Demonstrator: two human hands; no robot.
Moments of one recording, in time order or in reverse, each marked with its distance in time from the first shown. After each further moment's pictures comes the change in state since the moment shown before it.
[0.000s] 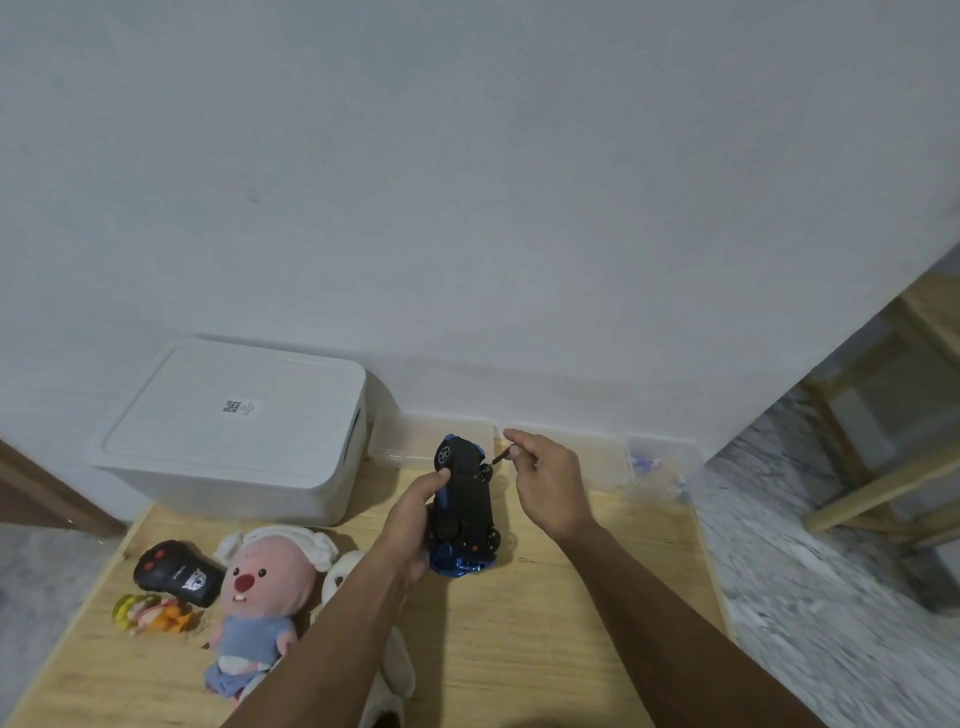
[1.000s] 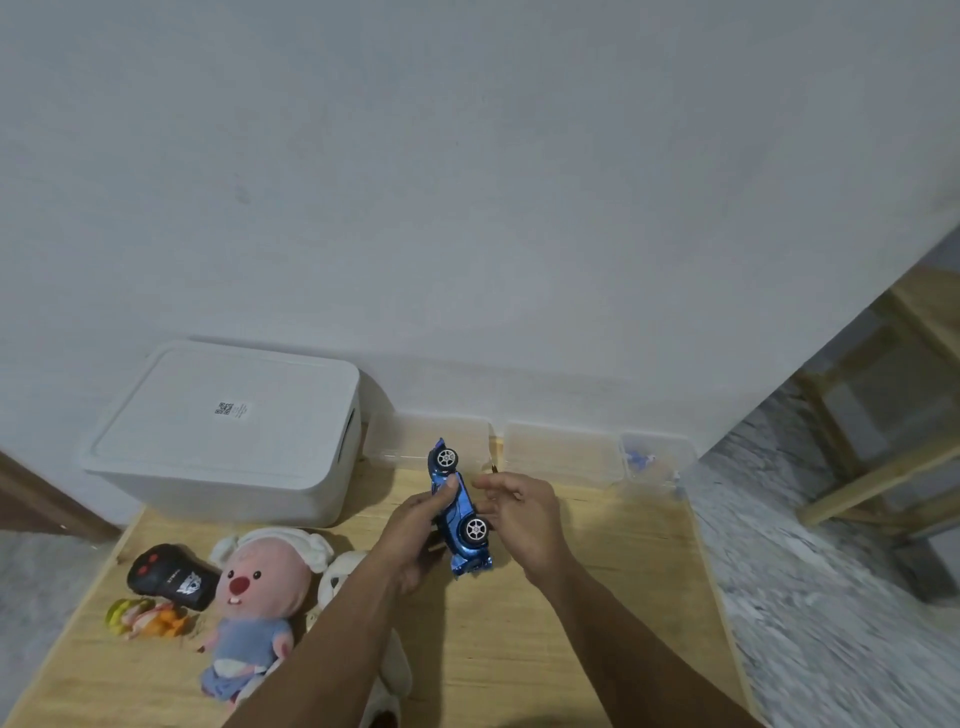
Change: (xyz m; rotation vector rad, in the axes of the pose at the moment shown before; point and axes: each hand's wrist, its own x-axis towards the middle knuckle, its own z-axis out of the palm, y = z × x) left_hand -0.006 -0.005 0.004 0.137 0.035 0.041; right_hand -0.031 0.007 0.031 0.481 -0.055 0.395
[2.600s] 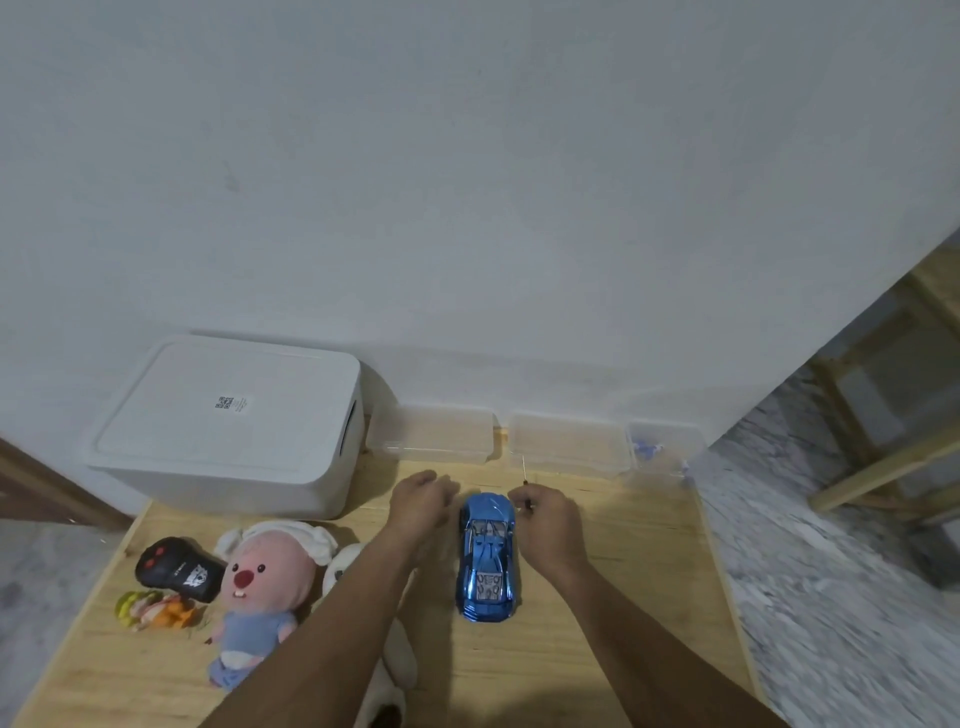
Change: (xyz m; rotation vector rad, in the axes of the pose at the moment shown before) left_hand 0.012 0.009 0.008 0.245 0.243 0.097; right_hand 0.003 0.026 -0.023 -0.622 0.071 -0.134
